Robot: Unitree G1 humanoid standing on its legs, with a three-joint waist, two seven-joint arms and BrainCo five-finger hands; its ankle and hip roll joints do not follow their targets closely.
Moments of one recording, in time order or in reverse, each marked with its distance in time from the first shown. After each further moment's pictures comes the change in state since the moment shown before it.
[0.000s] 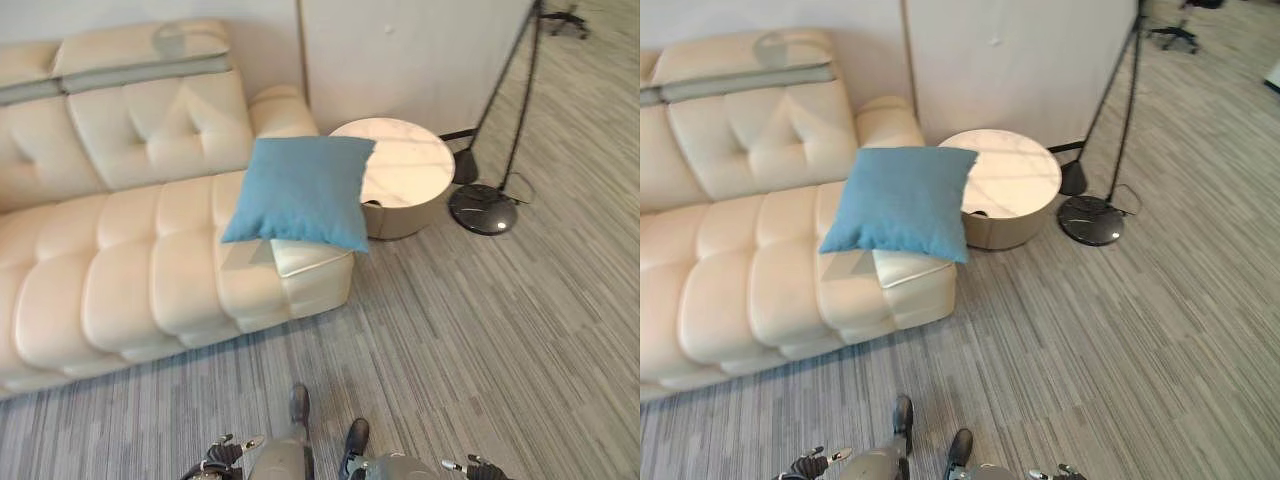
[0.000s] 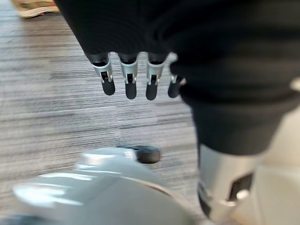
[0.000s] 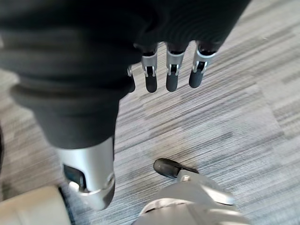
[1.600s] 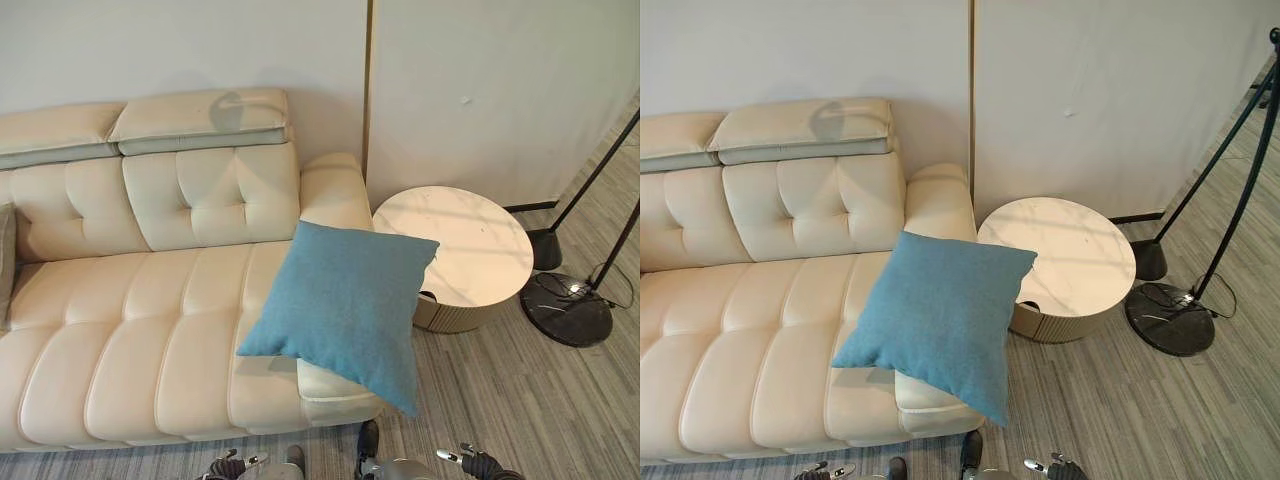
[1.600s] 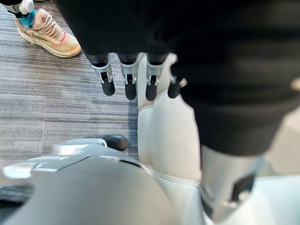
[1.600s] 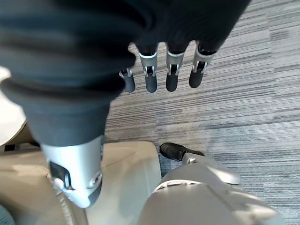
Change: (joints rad) left arm 0.022 -0.016 -0.068 0.010 0.040 -0.002 -0.023; right arm 0.033 -0.021 0.043 -0.041 -0.044 0.005 0.030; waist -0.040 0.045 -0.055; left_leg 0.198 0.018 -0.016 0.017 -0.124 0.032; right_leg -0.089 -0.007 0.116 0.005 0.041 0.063
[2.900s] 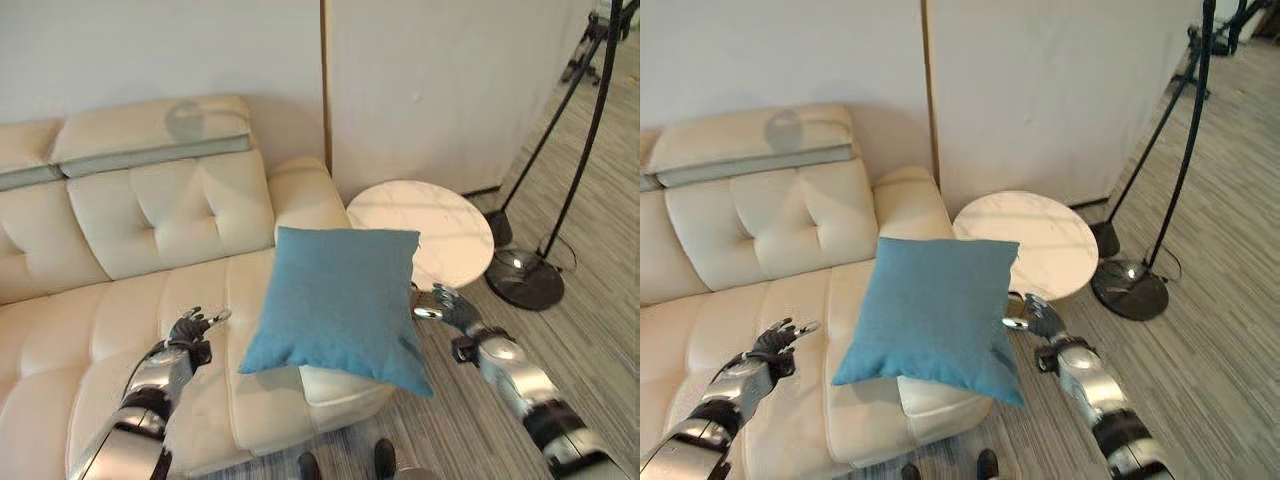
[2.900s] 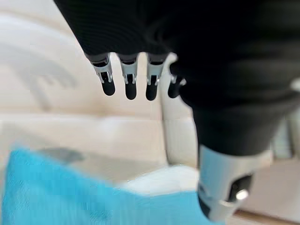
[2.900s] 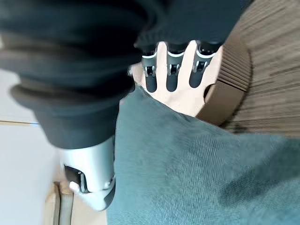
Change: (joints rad) left arm -0.488 0.282 -0.009 -0.154 -0.325 0.111 0.053; right arm -0.385 -0.141 0.128 -0.647 0.126 0.173 -0.104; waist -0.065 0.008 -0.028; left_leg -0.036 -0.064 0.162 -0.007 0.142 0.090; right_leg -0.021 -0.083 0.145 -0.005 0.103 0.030
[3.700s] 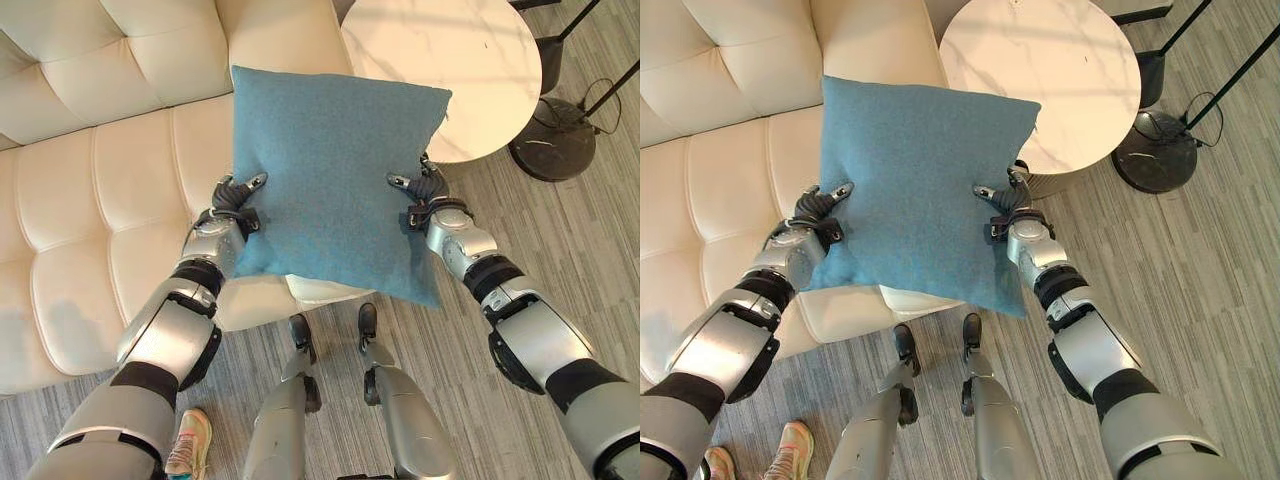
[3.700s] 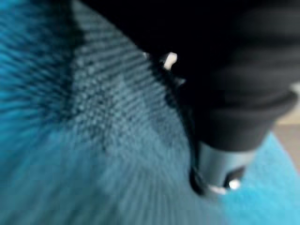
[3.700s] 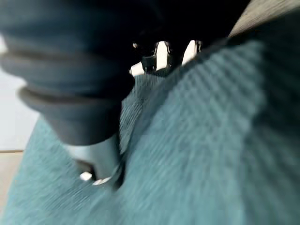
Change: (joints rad) left arm -0.532 -0.100 -0.236 0.069 -0.263 -0.110 0.139; right arm -0.690 0.118 0.183 0.437 0.277 -0.116 -0.225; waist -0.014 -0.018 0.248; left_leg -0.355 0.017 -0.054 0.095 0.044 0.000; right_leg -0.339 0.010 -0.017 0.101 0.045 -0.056
